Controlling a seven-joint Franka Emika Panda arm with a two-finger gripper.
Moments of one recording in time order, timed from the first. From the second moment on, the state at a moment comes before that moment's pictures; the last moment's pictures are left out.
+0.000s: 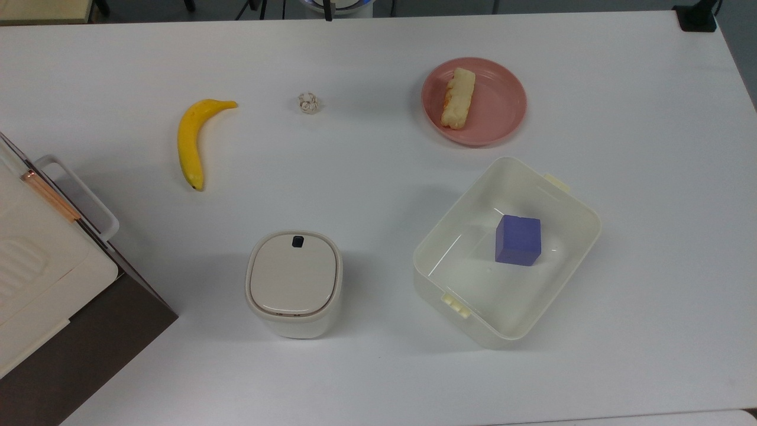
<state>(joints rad) 0.02 0.03 -0.05 -1.47 0.04 1.57 0.18</state>
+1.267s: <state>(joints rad) 0.02 0.04 -0.05 -1.47 0.04 1.59 0.18</state>
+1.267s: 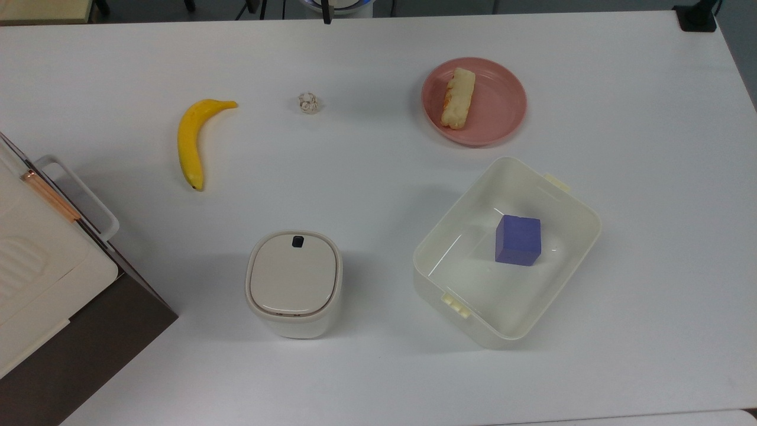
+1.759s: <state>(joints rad) 0.02 0.04 -0.05 -1.48 0.04 1.59 0.18</state>
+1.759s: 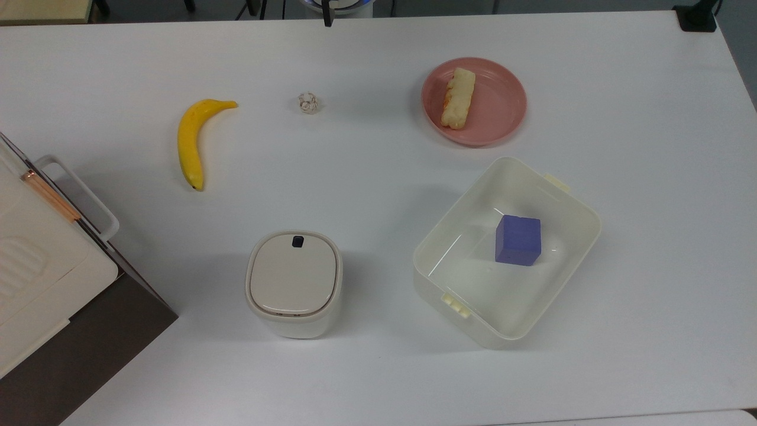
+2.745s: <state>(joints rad) 0.02 0.04 -0.05 -1.48 0.04 1.59 0.06</state>
